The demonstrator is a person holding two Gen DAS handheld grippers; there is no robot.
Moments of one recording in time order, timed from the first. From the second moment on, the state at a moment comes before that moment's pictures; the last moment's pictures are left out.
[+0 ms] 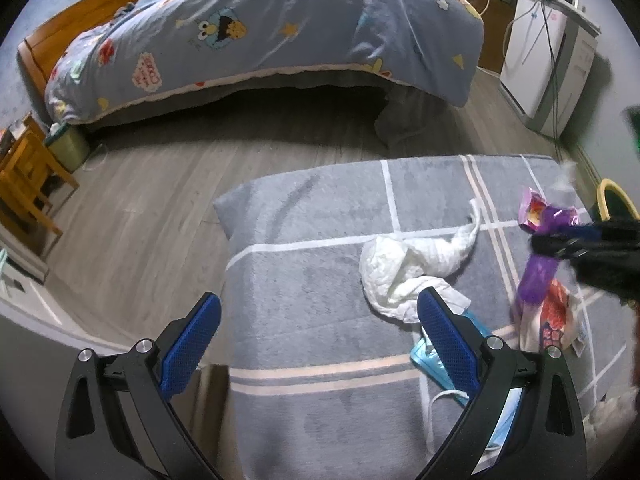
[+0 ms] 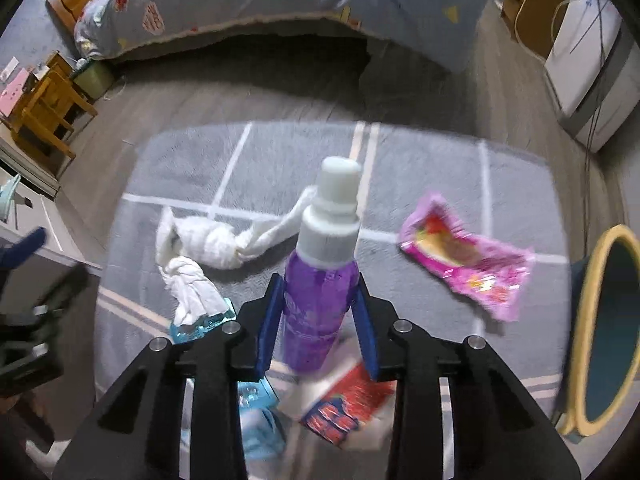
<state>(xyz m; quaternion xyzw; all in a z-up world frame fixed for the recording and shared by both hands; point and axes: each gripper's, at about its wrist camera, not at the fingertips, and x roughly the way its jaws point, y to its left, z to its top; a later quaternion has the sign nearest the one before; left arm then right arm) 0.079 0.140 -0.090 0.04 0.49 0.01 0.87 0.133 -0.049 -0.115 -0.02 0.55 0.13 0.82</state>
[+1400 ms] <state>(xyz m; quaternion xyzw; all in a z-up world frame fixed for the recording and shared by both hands) 0.155 0.030 -0.129 0.11 0.50 -0.10 0.86 0.135 -0.177 -0.043 0.04 0.49 0.15 0.86</state>
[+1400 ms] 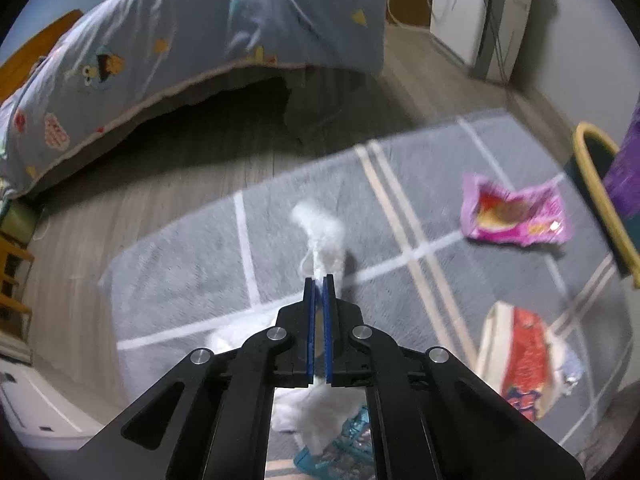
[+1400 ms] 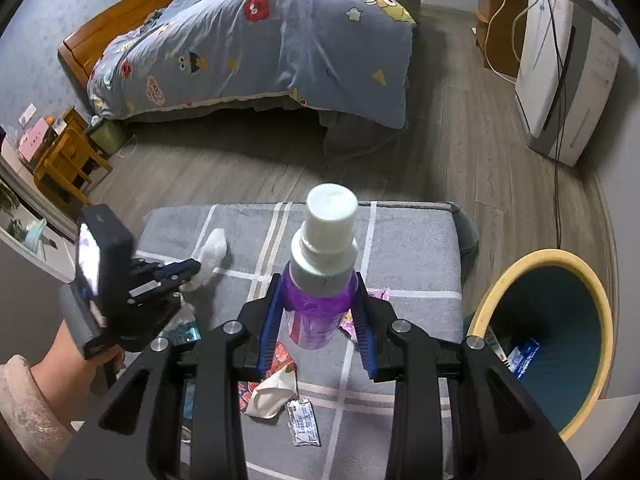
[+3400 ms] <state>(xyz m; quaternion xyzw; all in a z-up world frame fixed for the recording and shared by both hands) 0.076 -0.314 -0.043 0.17 0.43 -0.37 0.81 0.040 -0.461 -0.090 0.14 0.51 -0.03 0.85</state>
